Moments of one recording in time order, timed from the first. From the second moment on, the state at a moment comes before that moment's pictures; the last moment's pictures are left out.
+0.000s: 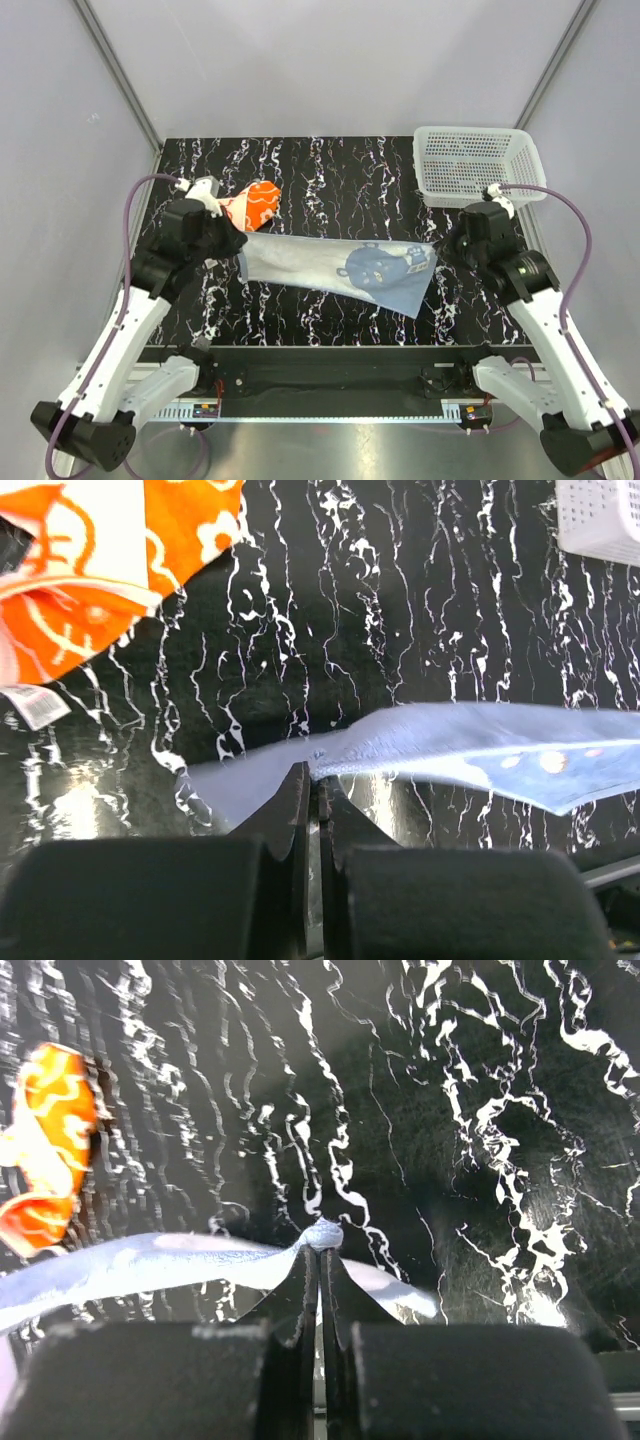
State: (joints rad) left arm -0.33 0.91 0.99 -0.69 0.04 -0.46; right arm 0.35 0.90 1.05 -0.87 0.18 0.76
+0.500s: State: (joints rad) left arm -0.33 1.36 1.11 -0.73 0.05 -0.42; right arm 0.34 1.37 1.15 -0.83 0.27 0.70
